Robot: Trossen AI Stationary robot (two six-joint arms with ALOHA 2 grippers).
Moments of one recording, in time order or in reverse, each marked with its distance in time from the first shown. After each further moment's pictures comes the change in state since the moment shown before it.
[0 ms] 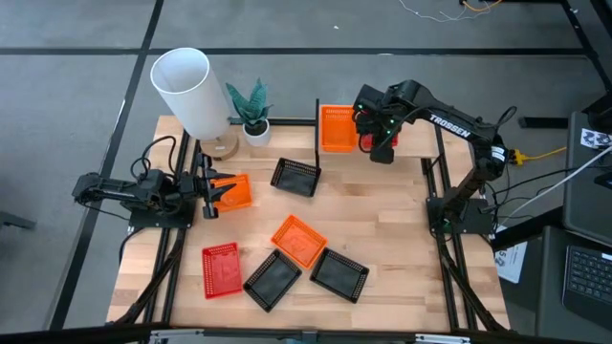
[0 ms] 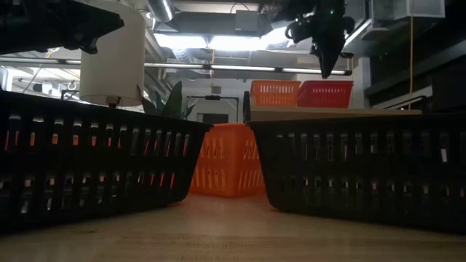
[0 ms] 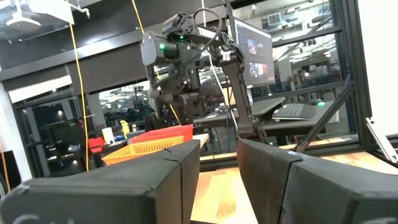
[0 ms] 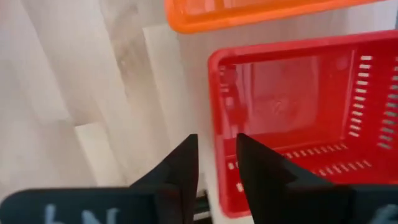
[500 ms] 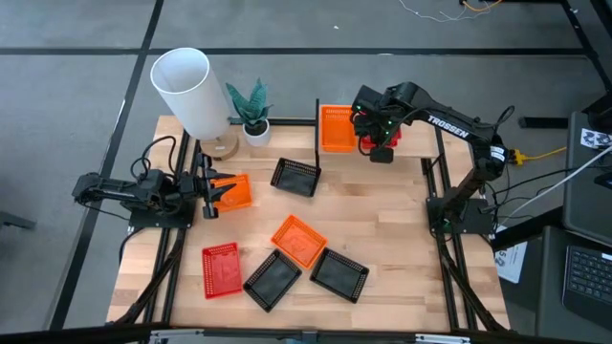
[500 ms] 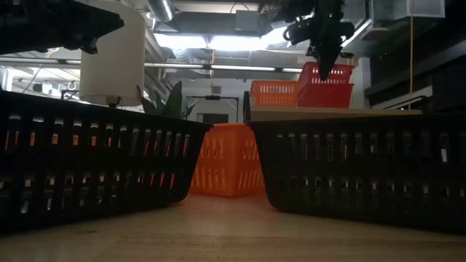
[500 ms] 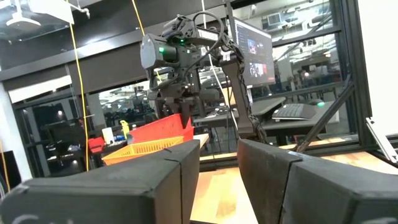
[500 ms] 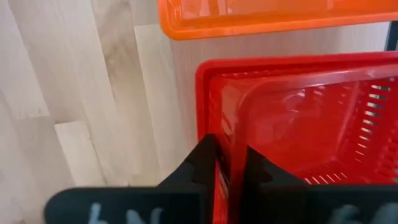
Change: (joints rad) left arm 0.000 0.000 0.000 0.000 0.000 0.000; right arm -0.006 0.000 -0.040 0.057 0.044 -0.086
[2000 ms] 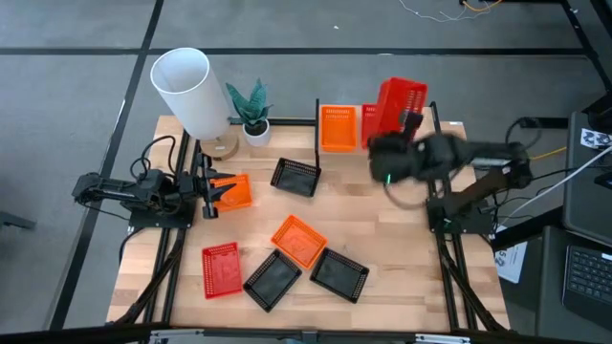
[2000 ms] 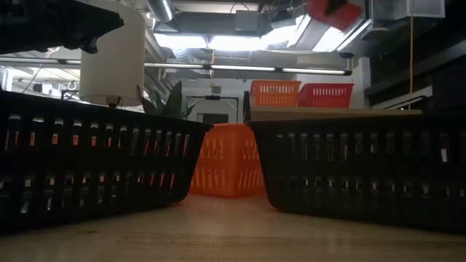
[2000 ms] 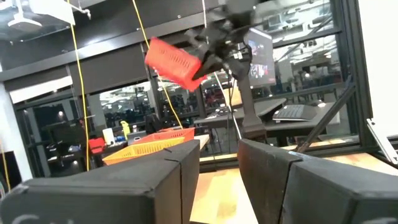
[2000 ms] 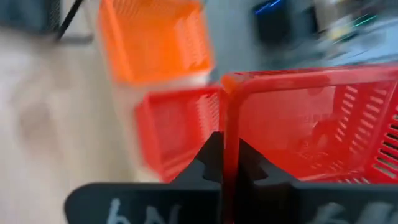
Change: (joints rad) left arm 0.000 0.000 0.000 0.004 0.000 0.000; right arm 0.549 -0.210 0.003 -0.068 0.718 0.481
